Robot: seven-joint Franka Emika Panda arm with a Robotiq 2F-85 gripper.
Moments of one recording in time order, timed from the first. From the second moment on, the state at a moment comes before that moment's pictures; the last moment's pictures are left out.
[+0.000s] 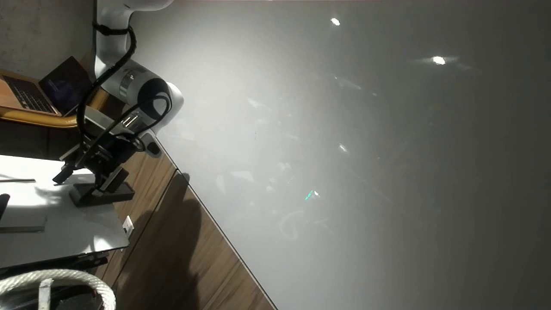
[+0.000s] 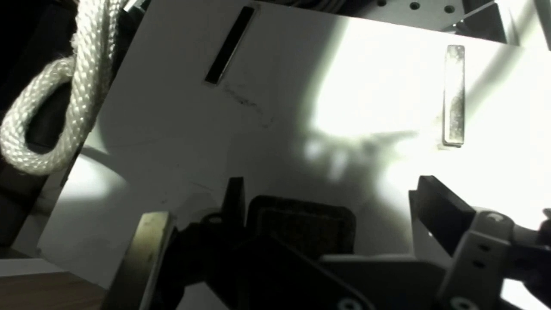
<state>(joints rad) 0.16 0.36 0.08 -2.36 -0.24 2.06 0.14</state>
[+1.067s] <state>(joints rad) 0.16 0.18 0.08 -2.40 -0.28 2.06 0.12</state>
